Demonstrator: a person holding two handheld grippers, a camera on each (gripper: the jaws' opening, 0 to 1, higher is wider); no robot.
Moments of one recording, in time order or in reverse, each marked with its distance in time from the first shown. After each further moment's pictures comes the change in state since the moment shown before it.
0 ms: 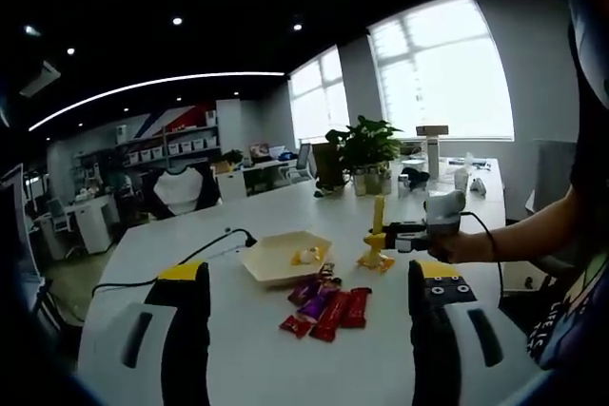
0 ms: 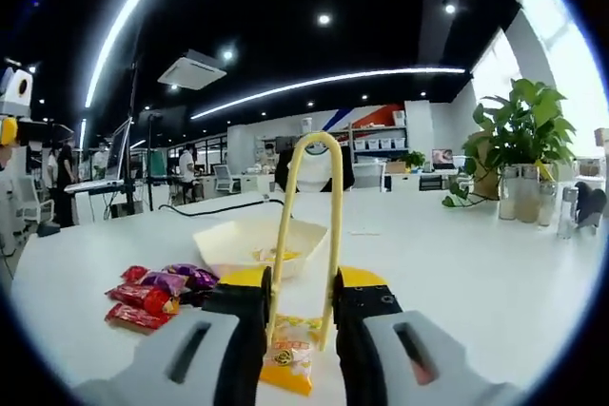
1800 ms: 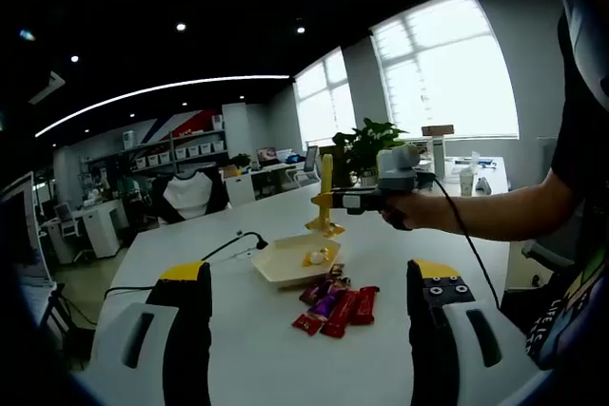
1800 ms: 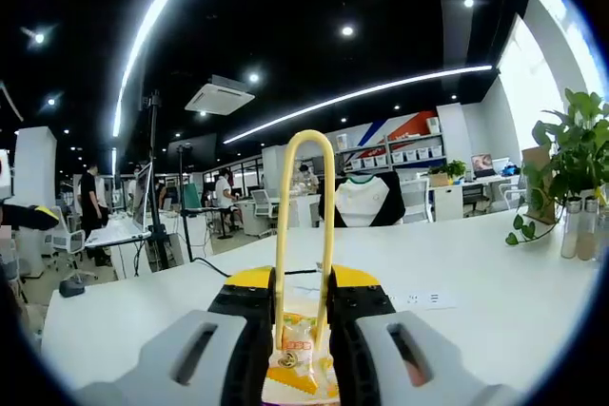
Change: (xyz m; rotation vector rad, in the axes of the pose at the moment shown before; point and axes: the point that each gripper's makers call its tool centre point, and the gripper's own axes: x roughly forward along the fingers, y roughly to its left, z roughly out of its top) left arm -0.015 0.014 0.007 0.017 -0.014 0.038; right arm 0.098 0.061 0.111 0.083 -0.103 0.192
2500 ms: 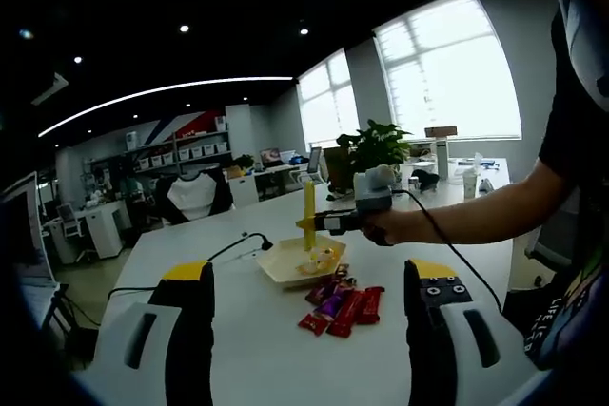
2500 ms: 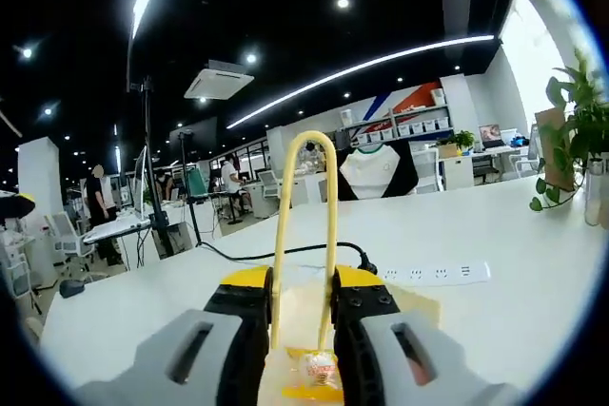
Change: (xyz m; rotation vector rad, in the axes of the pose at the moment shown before) left arm -0.005 -0.001 0.003 0.002 -0.006 0.008; right arm 0.035 -0.002 -0.046 0.054 0.099 0.037
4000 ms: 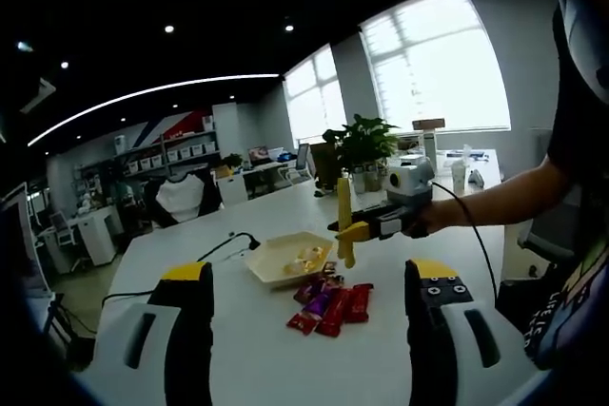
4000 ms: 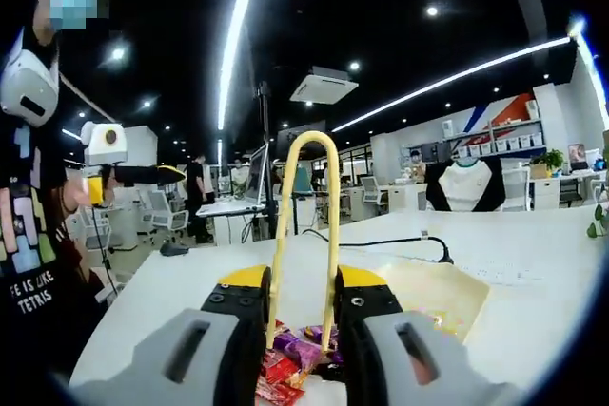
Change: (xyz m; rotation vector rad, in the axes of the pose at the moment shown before) left arm 0.001 -0.024 0.000 0.038 0.022 -0.052; right arm -0.111 0.074 -0.024 -0.094 -0.007 0.521
